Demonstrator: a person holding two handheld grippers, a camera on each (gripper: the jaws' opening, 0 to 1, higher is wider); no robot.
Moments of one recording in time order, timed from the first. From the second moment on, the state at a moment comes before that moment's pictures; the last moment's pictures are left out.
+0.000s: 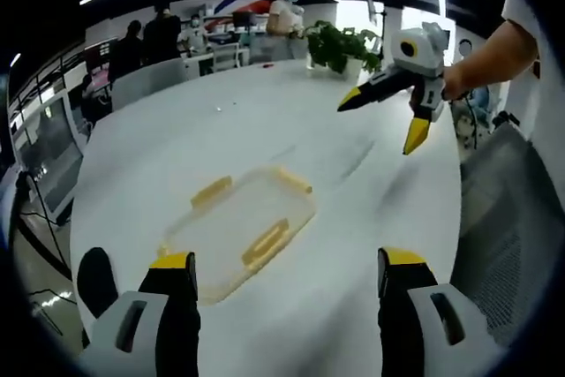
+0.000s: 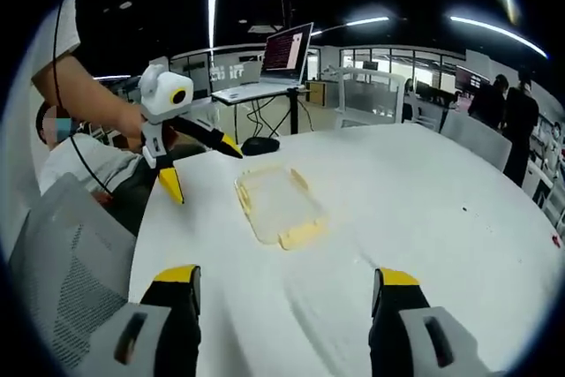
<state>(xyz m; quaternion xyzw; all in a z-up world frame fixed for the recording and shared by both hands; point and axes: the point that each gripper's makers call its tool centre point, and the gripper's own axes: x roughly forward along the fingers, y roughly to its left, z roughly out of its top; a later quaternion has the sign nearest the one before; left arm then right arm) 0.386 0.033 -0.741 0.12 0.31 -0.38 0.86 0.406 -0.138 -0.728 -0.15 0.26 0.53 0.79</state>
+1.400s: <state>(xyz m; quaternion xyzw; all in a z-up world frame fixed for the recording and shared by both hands) 0.416 0.079 -0.761 0.25 0.34 -0.45 0.78 0.443 -0.083 -0.734 -0.24 0.25 0.61 0.71</state>
